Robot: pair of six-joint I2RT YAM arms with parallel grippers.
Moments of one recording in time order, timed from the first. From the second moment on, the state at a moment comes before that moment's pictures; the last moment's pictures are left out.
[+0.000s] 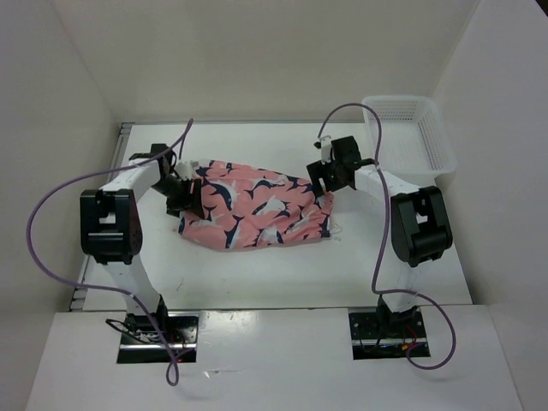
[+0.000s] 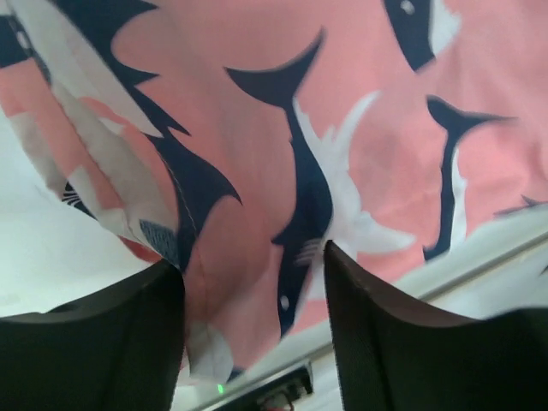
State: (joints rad) left arm 0.05 1.89 1.36 -0.91 0.43 0.07; right arm 0.27 1.81 1.21 -0.30 -0.12 -0.12
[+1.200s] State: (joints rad) left arm 0.02 2.14 1.67 -0.61 0.25 0.07; right arm 0.27 1.61 1.07 -0.46 -0.28 -0.14
